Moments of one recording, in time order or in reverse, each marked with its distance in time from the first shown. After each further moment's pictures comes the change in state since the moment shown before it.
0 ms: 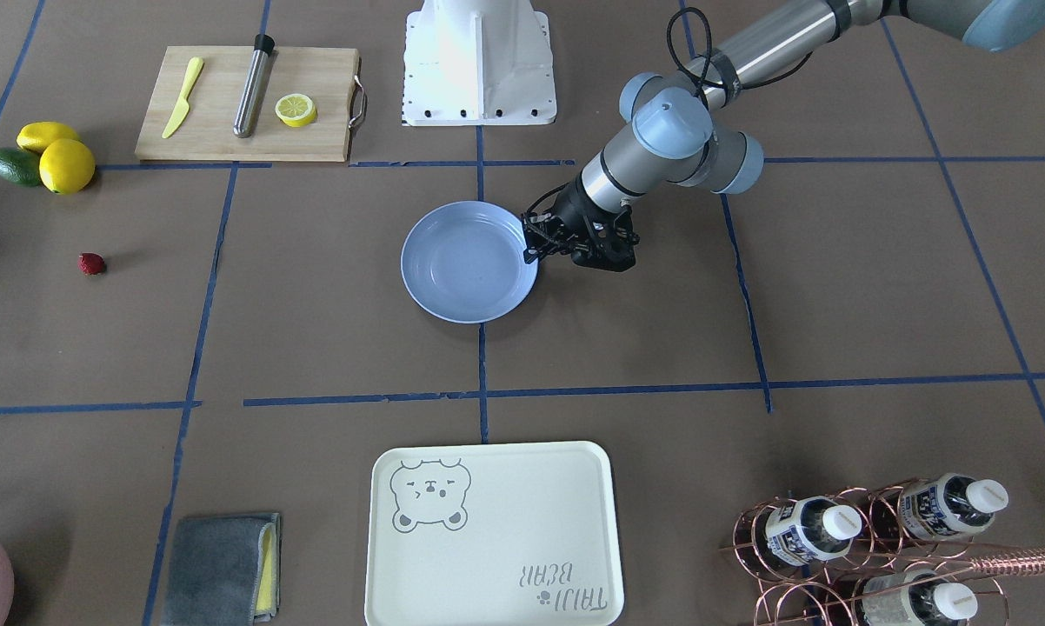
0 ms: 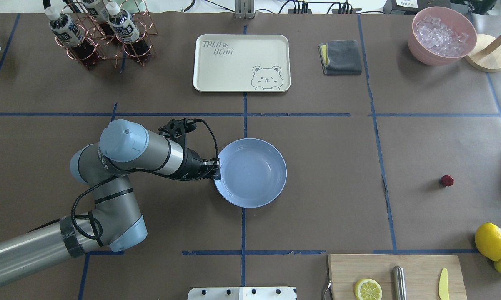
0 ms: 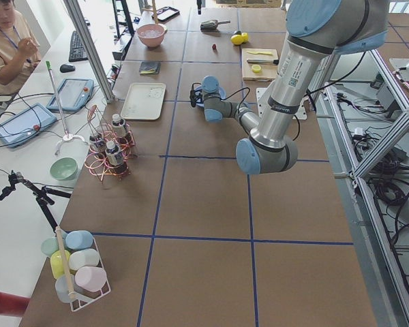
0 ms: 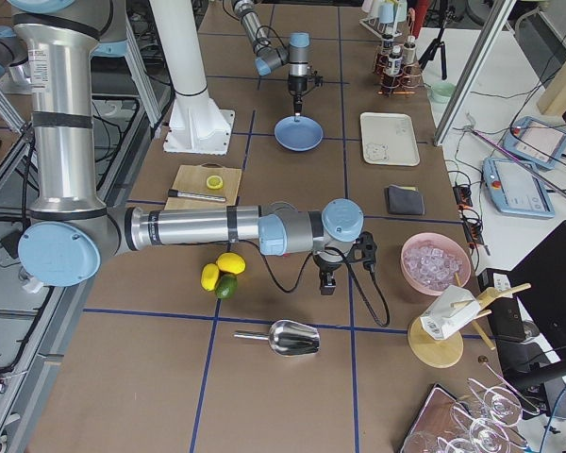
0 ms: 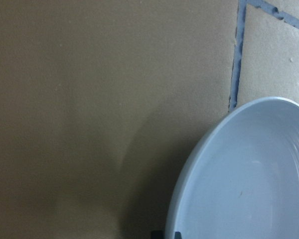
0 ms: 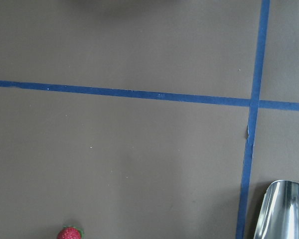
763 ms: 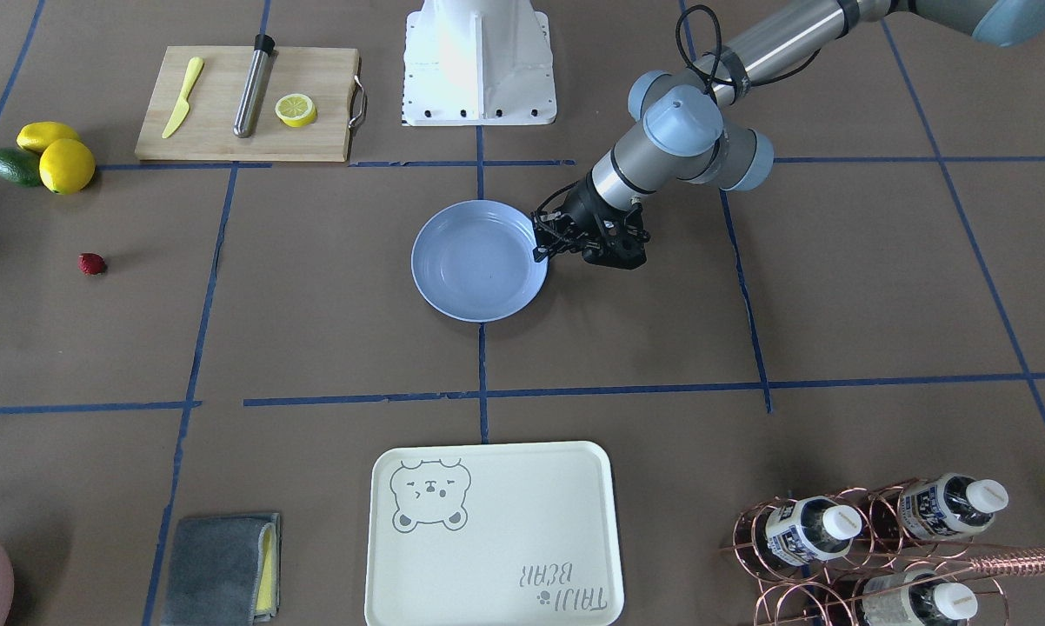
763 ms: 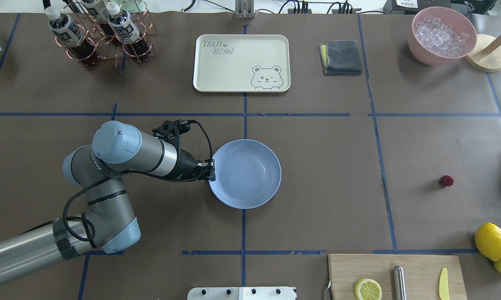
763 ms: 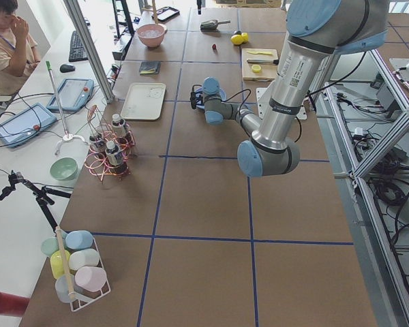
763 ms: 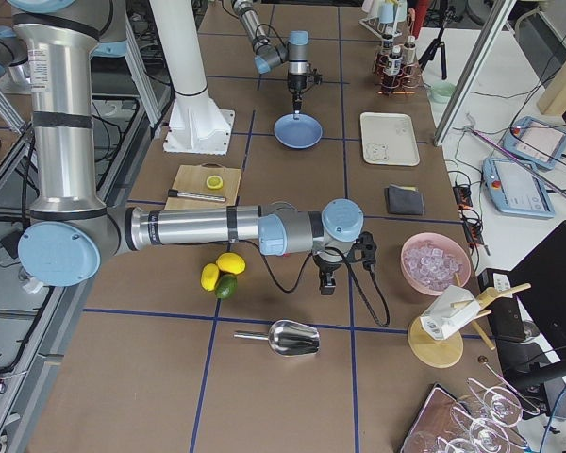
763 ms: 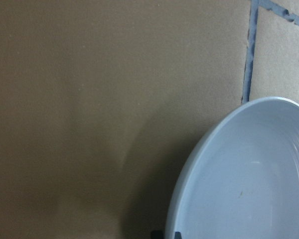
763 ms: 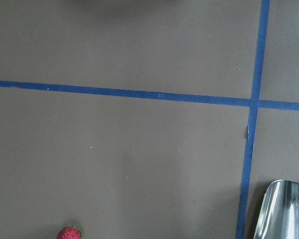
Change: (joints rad) left arm -0.002 0.029 -0.024 0.002 0.000 0.000; right arm 0.000 0.000 -0.001 -0.001 0.000 0.000
